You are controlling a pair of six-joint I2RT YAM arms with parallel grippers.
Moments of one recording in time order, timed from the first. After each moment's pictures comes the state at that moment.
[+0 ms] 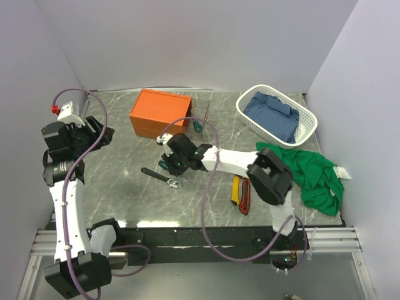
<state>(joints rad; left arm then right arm) 0.33 0.90 0.98 -0.45 0.45 -0.31 0.93 2.00 1.40 -0.25 -0.07 0.13</state>
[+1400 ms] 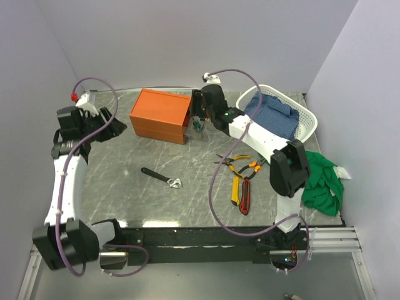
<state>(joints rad) 0.23 1.09 1.03 -0.45 0.49 -0.31 0.61 1.94 1.66 -0.16 0.22 0.40</state>
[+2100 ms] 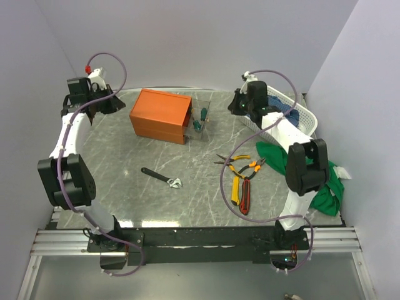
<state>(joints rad) 0.19 1.66 1.47 -0.36 0.58 -0.15 0.25 1.81 1.45 -0.12 -0.15 0.30</state>
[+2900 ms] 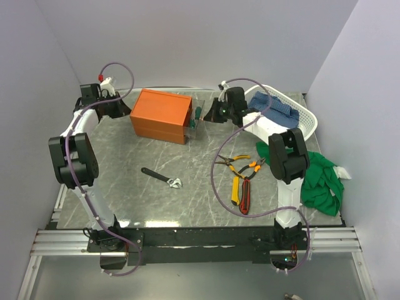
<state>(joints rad) 0.18 1.94 1.52 -0.26 0.65 -0.13 0.35 2.05 1.55 -0.08 -0.39 0.44</state>
